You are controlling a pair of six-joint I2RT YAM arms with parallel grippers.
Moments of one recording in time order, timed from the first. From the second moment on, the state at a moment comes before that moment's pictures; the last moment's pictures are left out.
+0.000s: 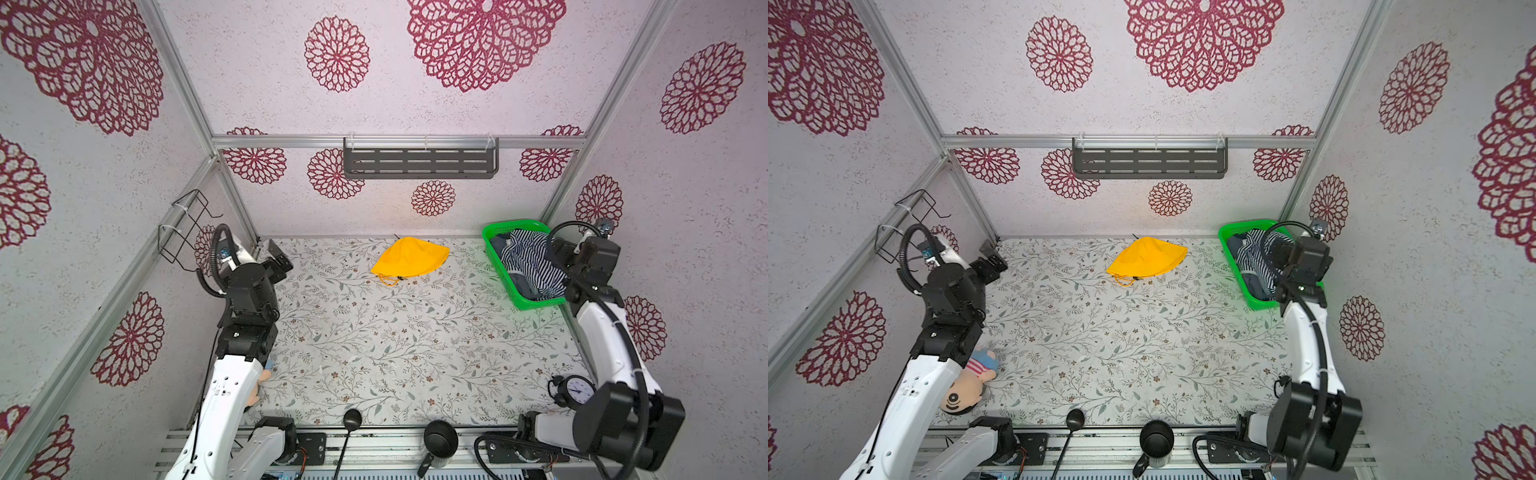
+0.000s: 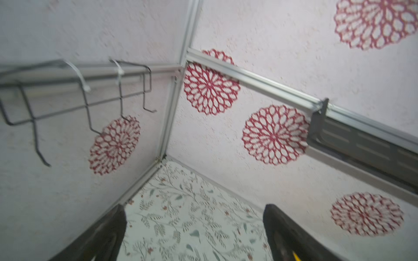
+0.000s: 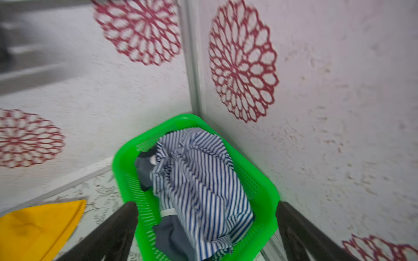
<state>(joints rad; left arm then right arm) -0.13 0.98 0.96 -0.15 -0.47 -0.36 -0.28 1.39 1.20 -0.20 0.19 0.13</state>
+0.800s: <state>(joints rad) -0.42 1.11 0.91 -0.38 -0.45 -0.55 -0.34 1.93 1.58 -0.52 -0.06 0.10</state>
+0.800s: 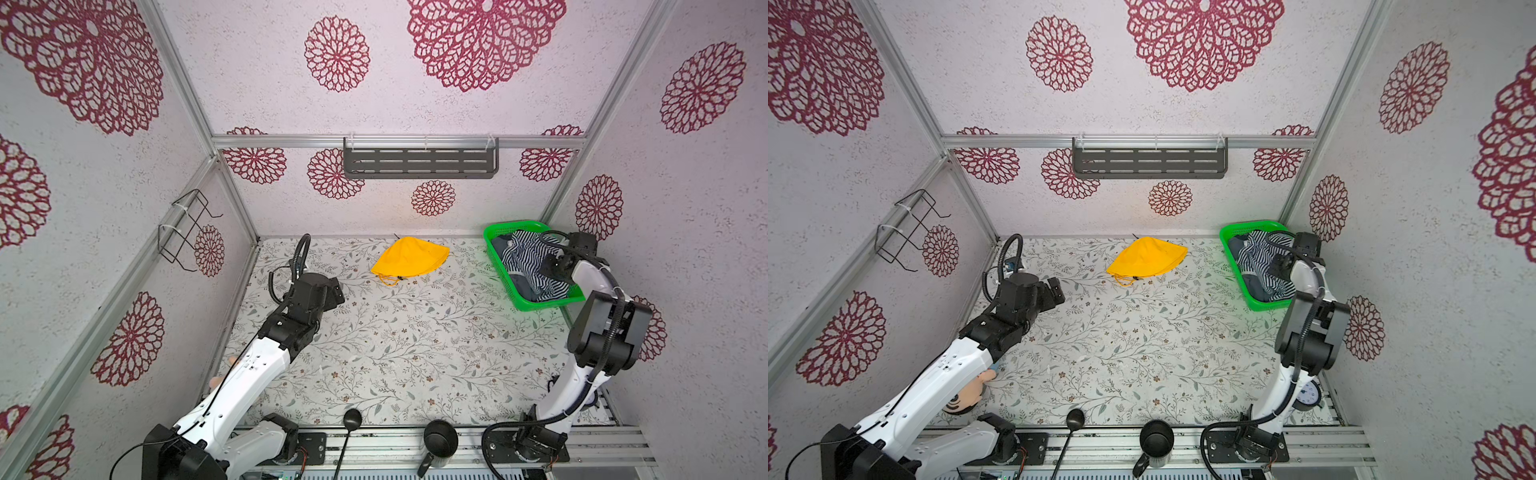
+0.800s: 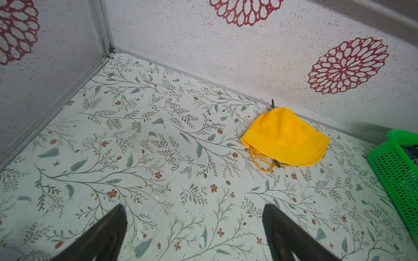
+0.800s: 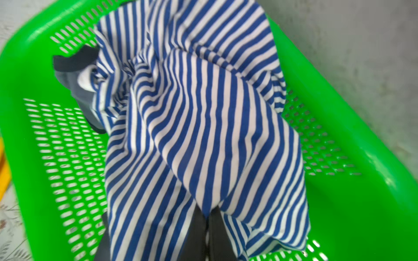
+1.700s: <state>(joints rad) -0.43 1.17 0.97 -0.29 -0.29 -0.58 0.11 1.61 2.00 -0.72 -0.20 0.04</state>
